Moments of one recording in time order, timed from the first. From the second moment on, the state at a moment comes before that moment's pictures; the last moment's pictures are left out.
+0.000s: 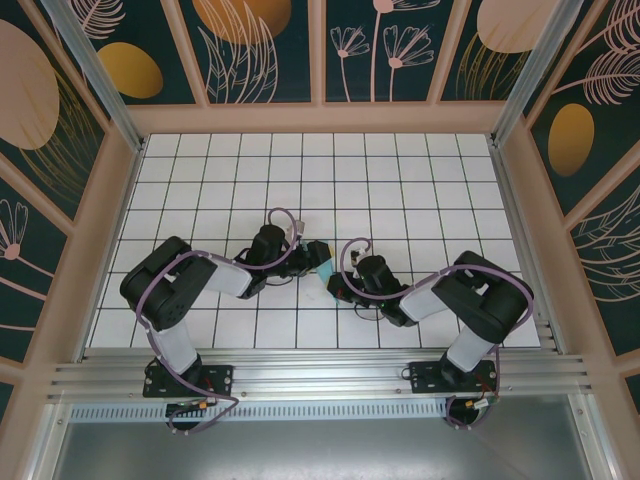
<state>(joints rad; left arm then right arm) -0.65 1.79 0.61 0.70 0.50 -1.09 0.83 1.65 0.36 0.71 -0.19 1.04</state>
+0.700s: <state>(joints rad) -0.65 1.75 0.57 0.75 0.52 -1.06 0.78 1.66 0.33 0.86 -0.29 1.15</state>
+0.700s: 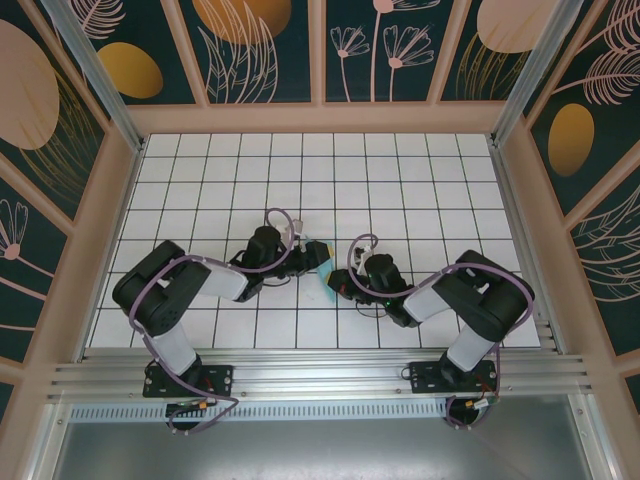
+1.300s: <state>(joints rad) -0.65 1.84 0.59 0.81 0.55 -1.06 0.78 1.71 0.32 0.86 -0.30 1.19</state>
